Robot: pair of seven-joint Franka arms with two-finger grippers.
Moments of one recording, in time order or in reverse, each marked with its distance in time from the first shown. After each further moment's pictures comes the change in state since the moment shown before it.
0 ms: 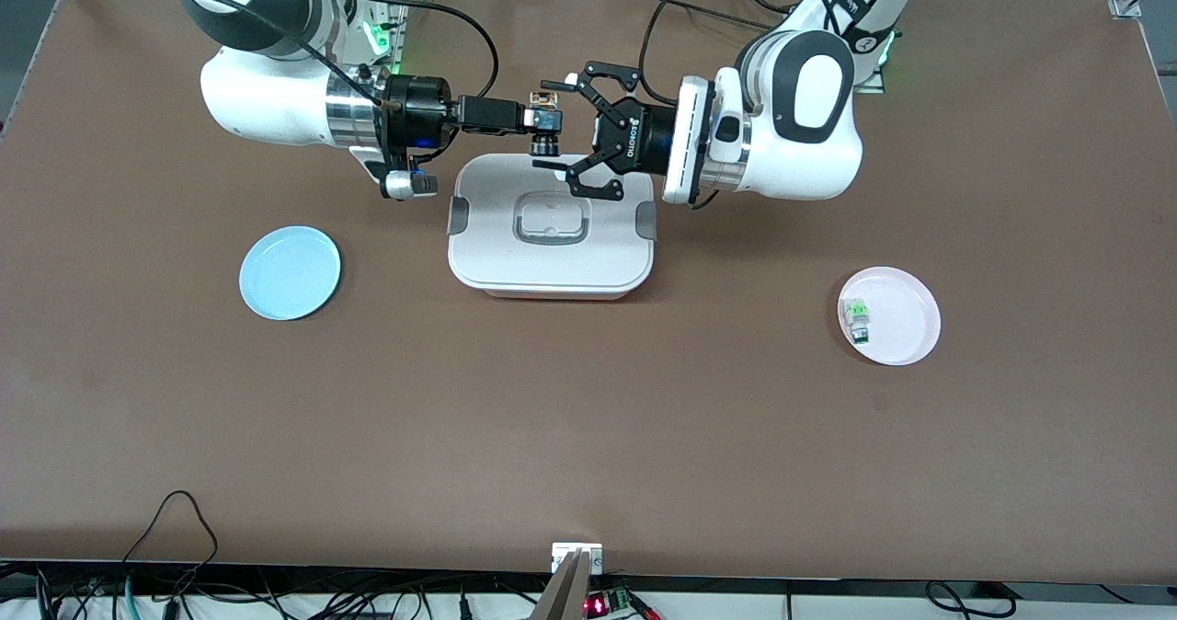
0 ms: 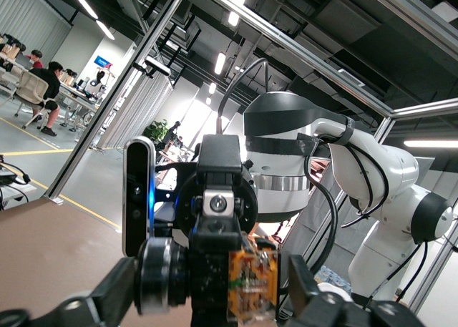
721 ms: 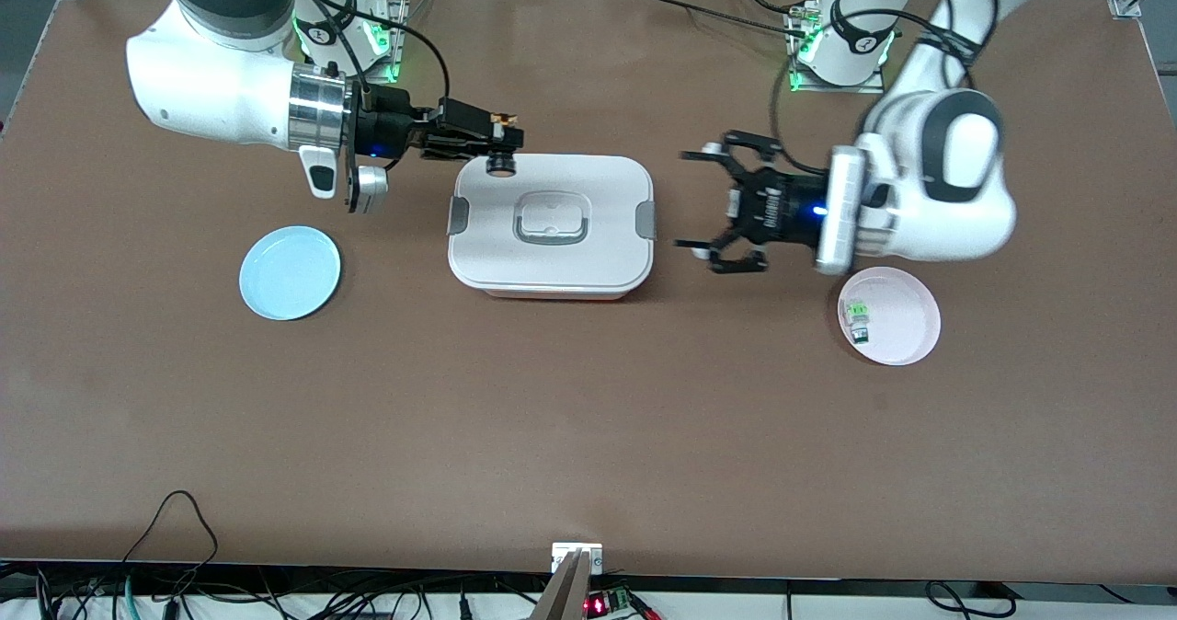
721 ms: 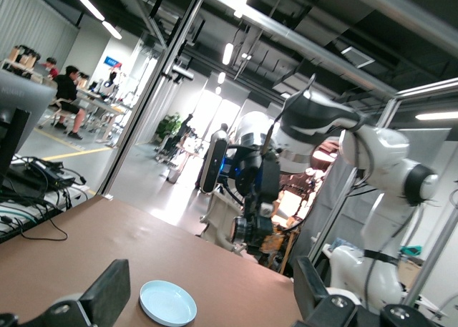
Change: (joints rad) left arm 0.236 -0.002 0.174 0.001 0.247 -0.331 -0.007; right arm -0.006 -0.008 -0.093 0.082 -0.653 -0.098 -0.017
